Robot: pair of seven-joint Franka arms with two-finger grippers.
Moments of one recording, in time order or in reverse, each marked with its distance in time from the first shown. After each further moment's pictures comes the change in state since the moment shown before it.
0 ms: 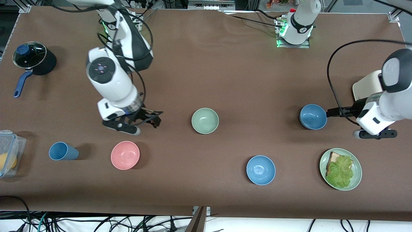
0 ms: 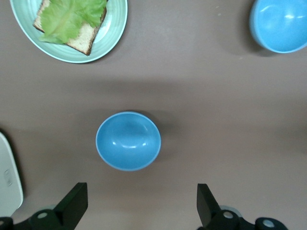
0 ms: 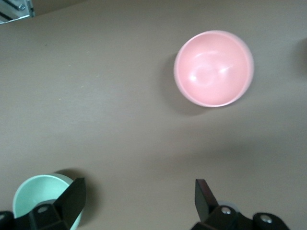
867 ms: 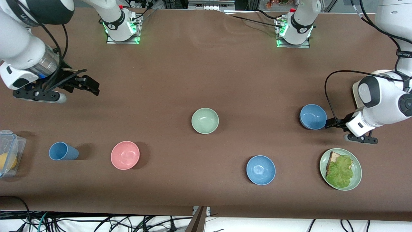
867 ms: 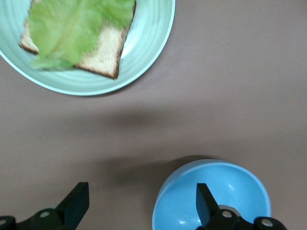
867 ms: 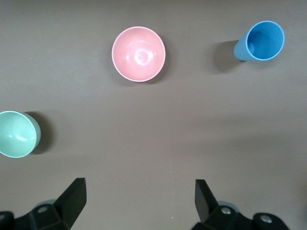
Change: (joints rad) left arm 0.137 0.074 0.008 -0.394 0.001 0.627 0.368; right arm -0.157 -0.264 -0.061 0.007 0.036 -0.385 -0.366
